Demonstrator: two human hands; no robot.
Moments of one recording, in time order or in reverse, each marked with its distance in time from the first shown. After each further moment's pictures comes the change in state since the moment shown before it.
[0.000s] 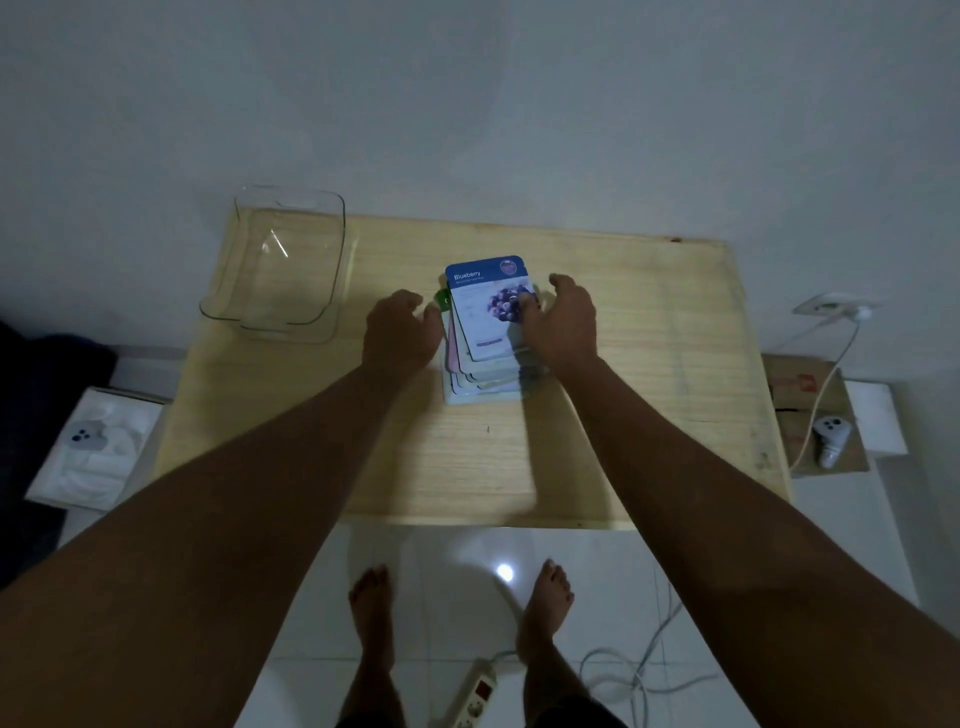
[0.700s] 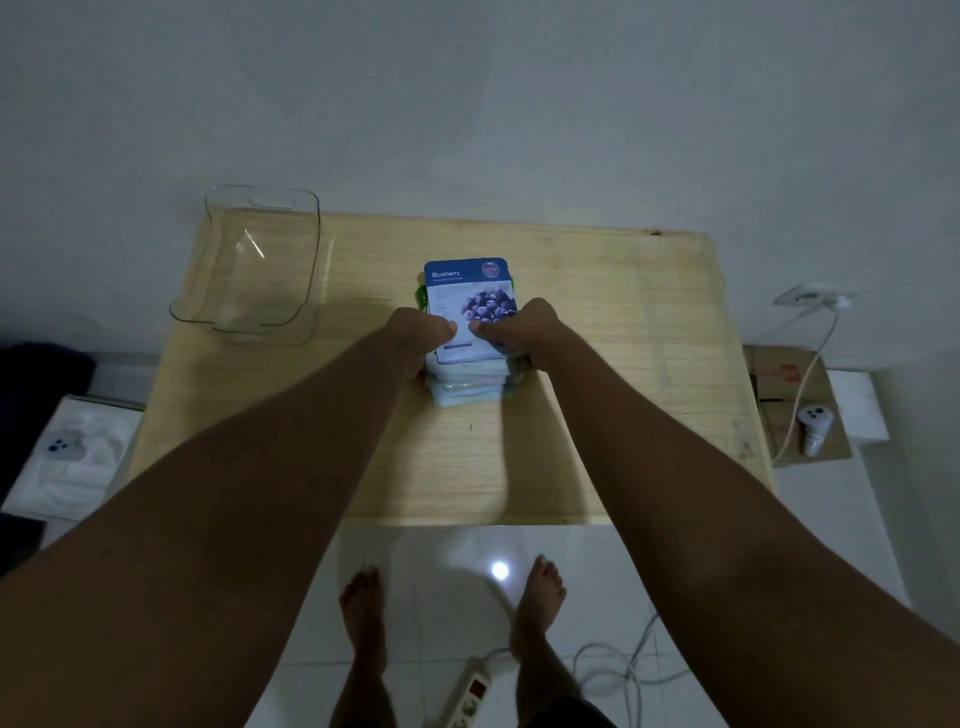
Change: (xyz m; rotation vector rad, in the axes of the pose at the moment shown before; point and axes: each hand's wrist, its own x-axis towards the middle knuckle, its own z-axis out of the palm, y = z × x) left_hand 0.008 0.026 0.029 -0.403 -0.414 -0.534; right_hand 0.012 0.005 0.008 0.274 -0.391 0.371
